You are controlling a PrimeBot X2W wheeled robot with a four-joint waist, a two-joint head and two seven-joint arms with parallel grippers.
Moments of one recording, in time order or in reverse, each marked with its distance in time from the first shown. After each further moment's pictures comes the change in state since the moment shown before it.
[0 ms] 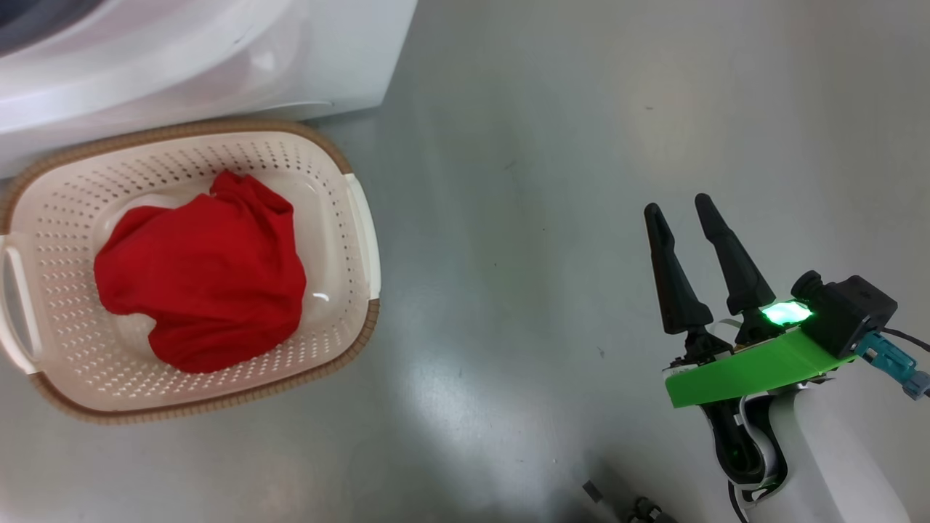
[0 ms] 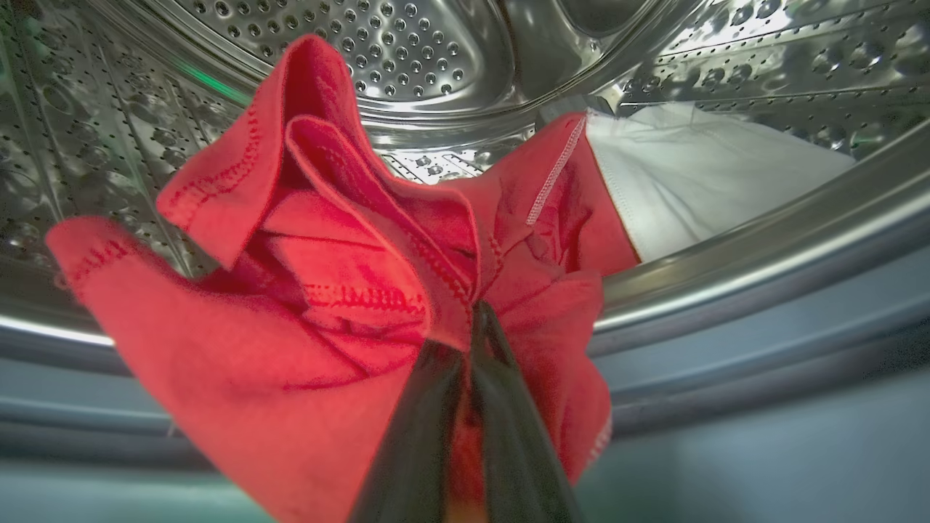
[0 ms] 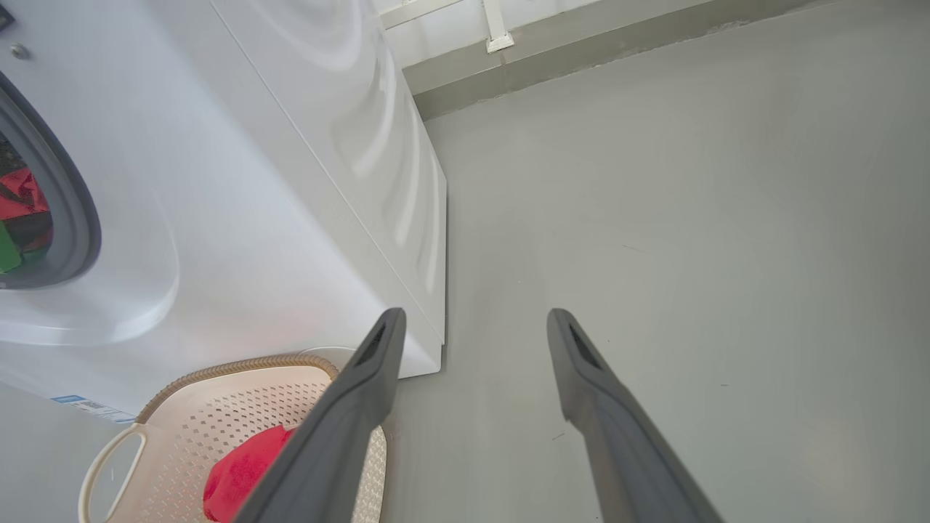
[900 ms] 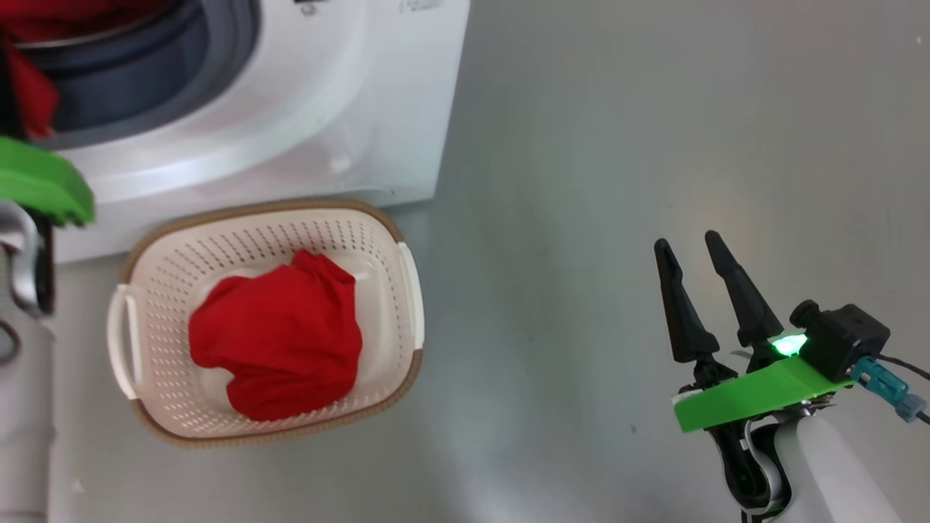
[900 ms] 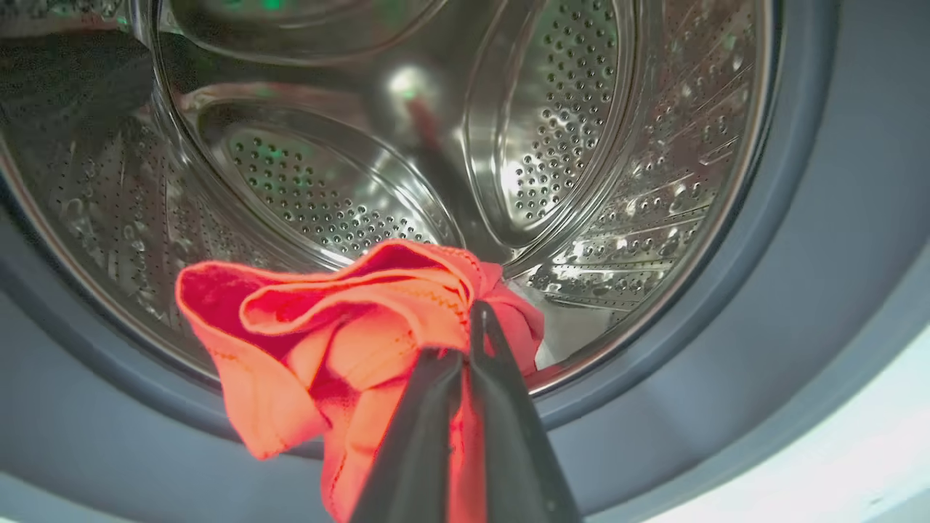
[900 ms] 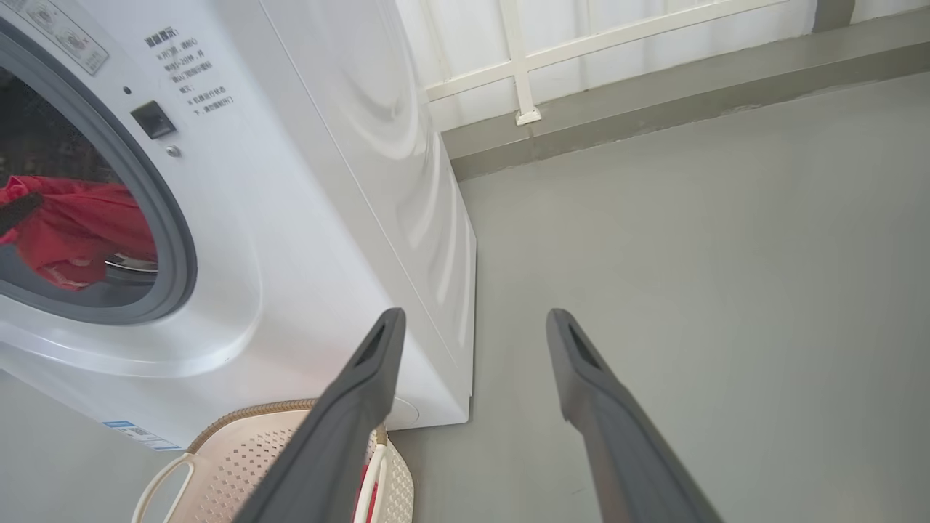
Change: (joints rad) left arm 0.466 -0.105 0.086 -0.515 -0.146 -0.046 -0.066; right arm 0.055 0.000 -0.033 0.045 -0.052 0.000 0.000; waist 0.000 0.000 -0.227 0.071
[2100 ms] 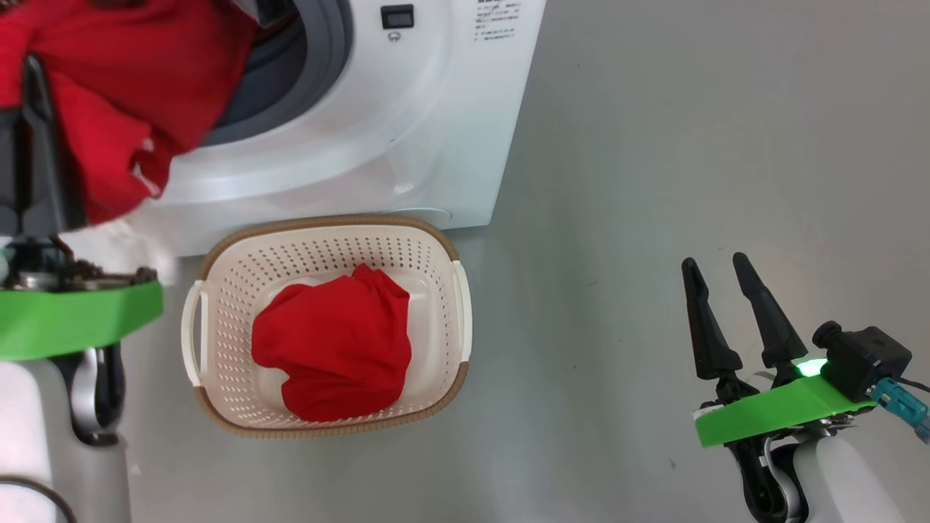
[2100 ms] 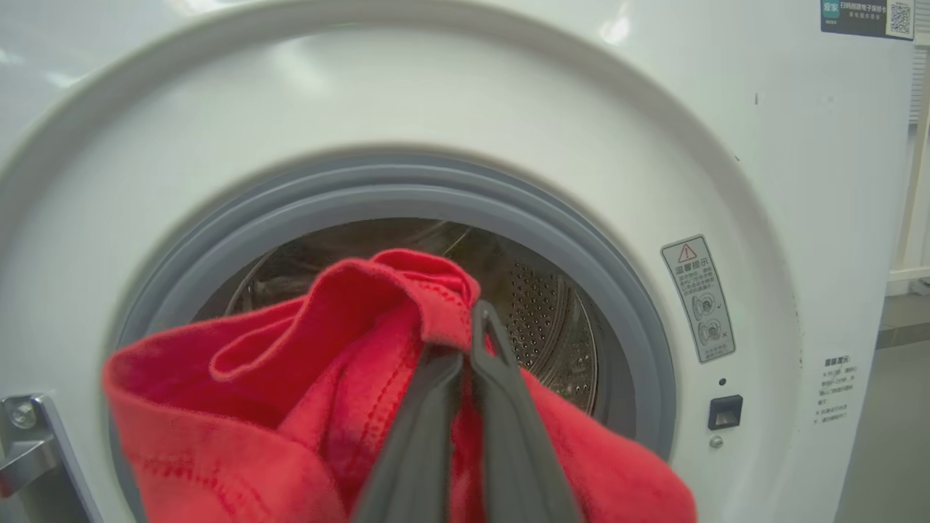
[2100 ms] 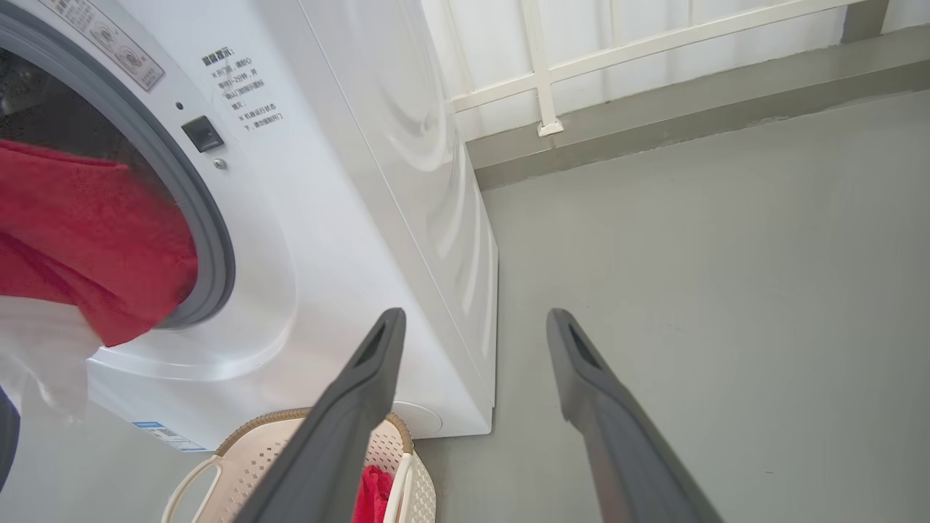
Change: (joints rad) left arm 0.397 -0.173 0.141 -0.739 0.004 -0.054 -0.001; right arm 0.057 0.000 -0.061 -0.003 -0.020 0.000 0.000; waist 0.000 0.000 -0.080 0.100
